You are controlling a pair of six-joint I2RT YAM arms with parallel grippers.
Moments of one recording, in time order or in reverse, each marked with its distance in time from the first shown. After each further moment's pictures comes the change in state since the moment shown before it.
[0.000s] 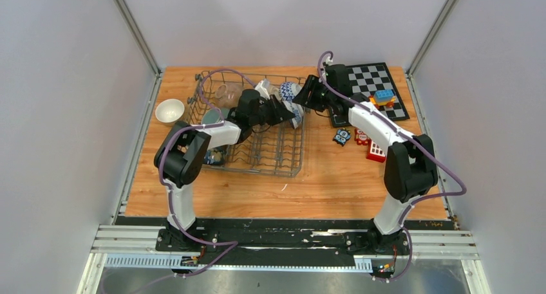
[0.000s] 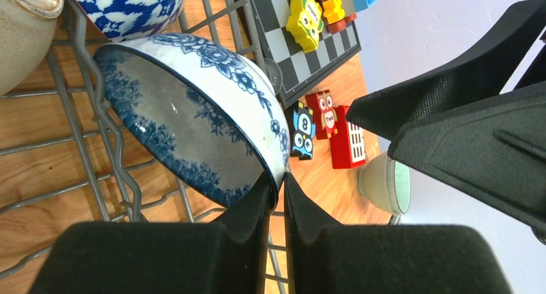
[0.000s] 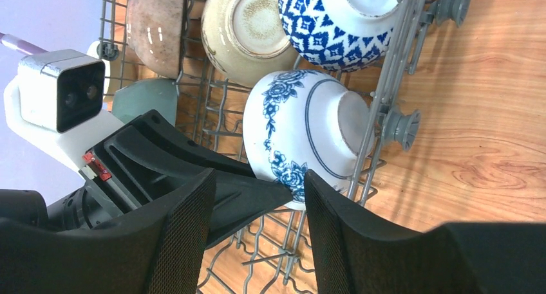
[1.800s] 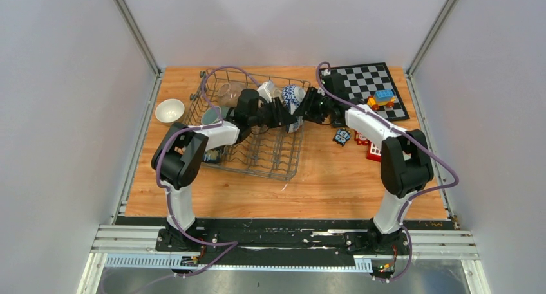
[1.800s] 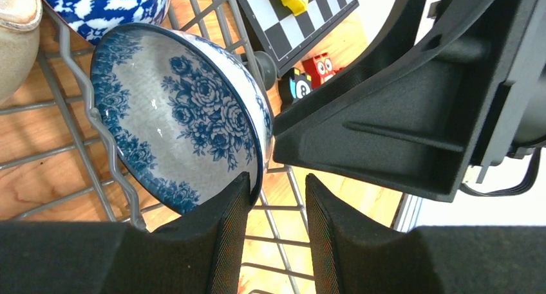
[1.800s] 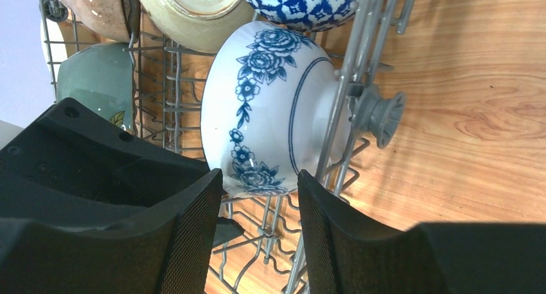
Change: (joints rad) left arm 0.006 -0.041 -0.020 -0.040 0.104 0.138; right arm -0.004 0.050 -0.049 -0.049 -0.047 0.048
